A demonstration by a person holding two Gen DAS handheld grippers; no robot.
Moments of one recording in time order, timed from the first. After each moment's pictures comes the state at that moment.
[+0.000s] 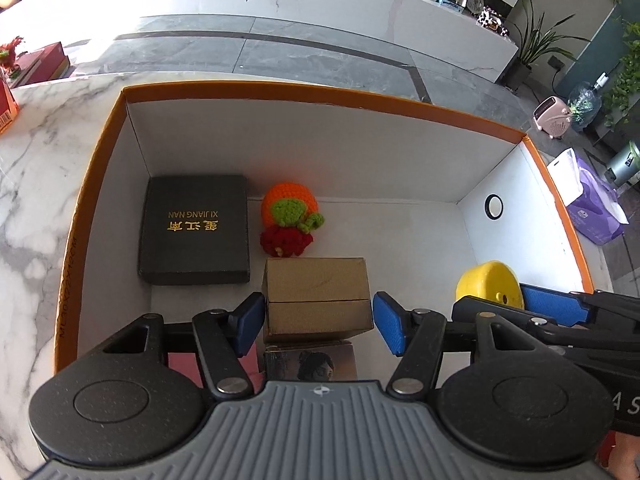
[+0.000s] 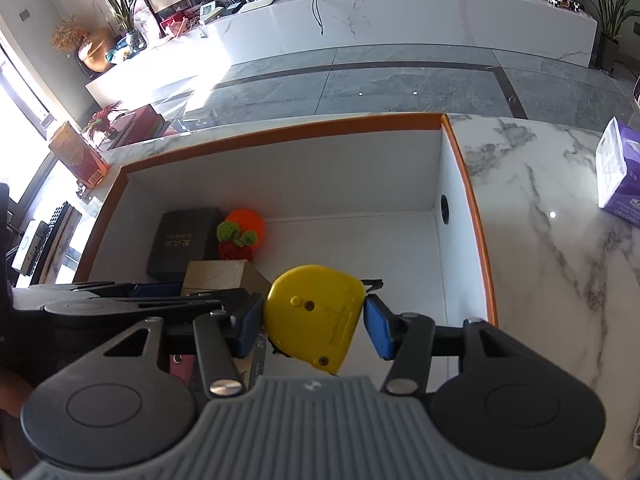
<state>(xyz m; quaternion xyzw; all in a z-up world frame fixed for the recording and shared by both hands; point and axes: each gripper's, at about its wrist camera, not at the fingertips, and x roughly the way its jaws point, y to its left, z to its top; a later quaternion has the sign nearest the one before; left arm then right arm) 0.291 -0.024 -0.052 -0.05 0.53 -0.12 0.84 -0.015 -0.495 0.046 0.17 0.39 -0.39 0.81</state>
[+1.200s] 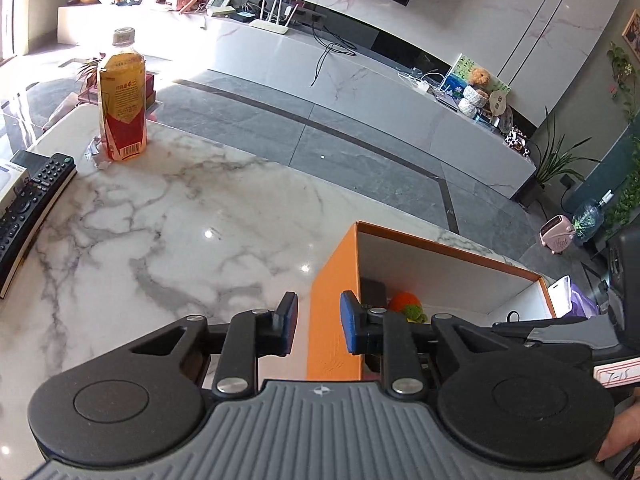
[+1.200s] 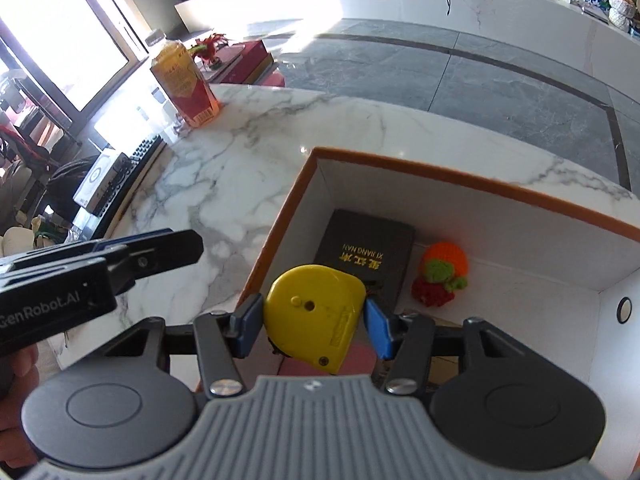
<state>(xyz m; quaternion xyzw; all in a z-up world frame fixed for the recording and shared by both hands) 0.263 0.129 0.017 -0.14 0.42 -0.07 0.89 0.140 -0.438 0.032 0.11 0.49 -0.23 0.83</state>
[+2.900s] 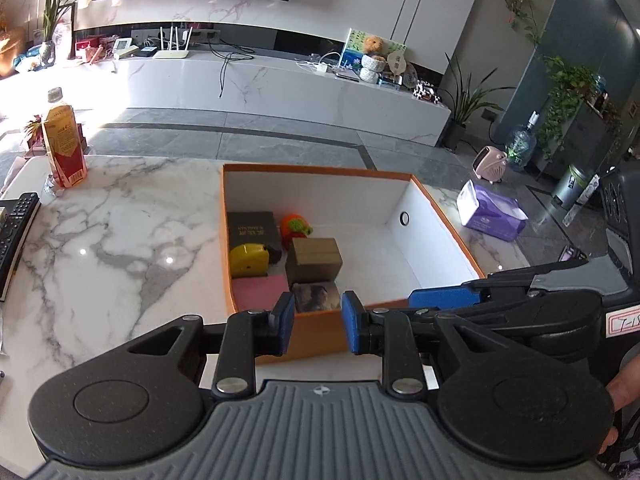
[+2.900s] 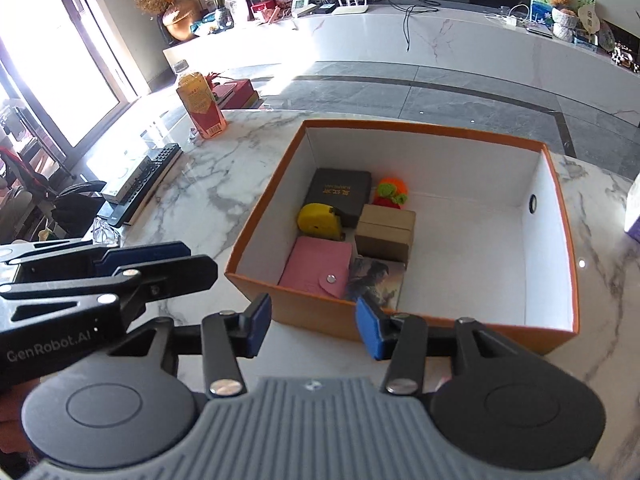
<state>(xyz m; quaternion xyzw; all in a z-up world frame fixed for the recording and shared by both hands) 0.126 0.056 0.056 -0.04 0.40 -0.19 0.90 -0.025 -0.345 0.077 0.08 0.41 -0.23 0.88</state>
